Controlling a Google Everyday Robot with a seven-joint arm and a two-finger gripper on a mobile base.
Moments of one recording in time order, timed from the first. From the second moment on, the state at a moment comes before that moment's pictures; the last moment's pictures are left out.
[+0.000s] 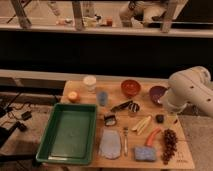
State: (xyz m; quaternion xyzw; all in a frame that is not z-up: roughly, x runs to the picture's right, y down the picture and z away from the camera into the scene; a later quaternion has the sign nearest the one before) arm 0.293 0.115 0.682 -0.29 0.02 0.03 0.96
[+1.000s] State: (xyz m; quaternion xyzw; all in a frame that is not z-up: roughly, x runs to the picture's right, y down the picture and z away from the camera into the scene) arm 0.337 0.115 0.711 -0.28 -0.01 0.08 0.96
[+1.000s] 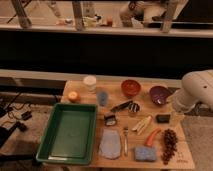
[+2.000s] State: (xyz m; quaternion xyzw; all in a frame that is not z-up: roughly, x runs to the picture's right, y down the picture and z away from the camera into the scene) arm 0.372 0.161 0.788 -0.30 -0.10 0.01 0.95
